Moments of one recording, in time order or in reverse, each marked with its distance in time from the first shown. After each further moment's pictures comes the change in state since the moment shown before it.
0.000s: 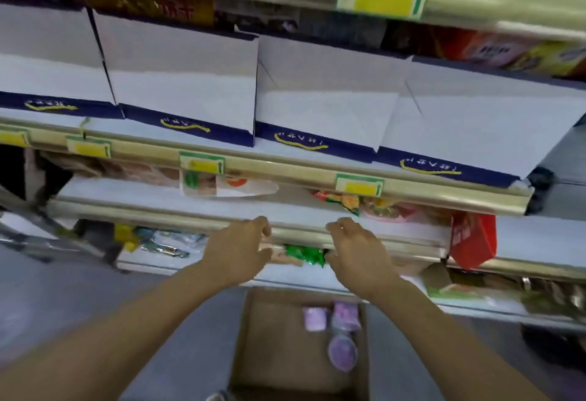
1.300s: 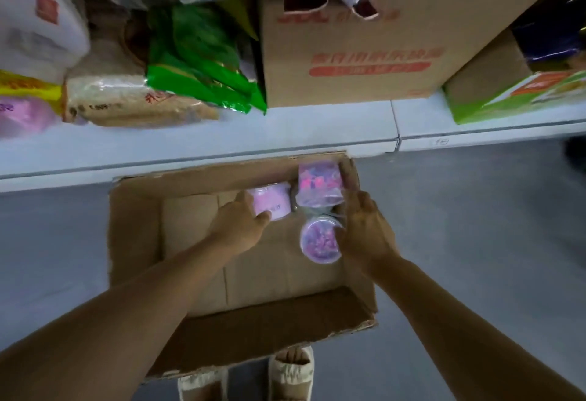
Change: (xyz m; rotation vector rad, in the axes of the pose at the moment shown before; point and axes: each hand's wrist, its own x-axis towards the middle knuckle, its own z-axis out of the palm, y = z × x) left_hand 0.166 -0.067 0.588 -0.152 -0.427 -0.247; right_hand -0.013 0.218 0.567 0.269 -0.049 0.488
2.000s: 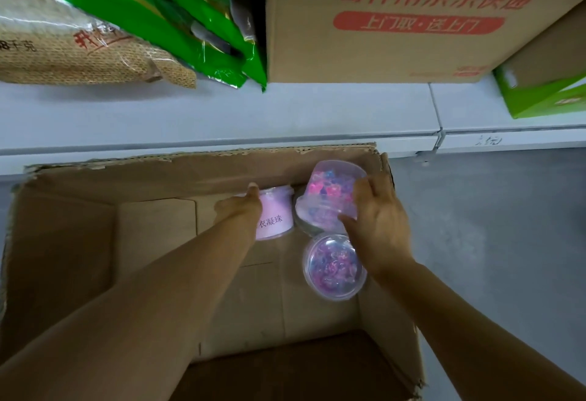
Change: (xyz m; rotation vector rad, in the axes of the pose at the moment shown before) left_hand 0.150 -0.028 0.095 -0.871 0.136 -0.623; right_hand 0.073 0.028 0.088 -0.112 0.230 -0.075
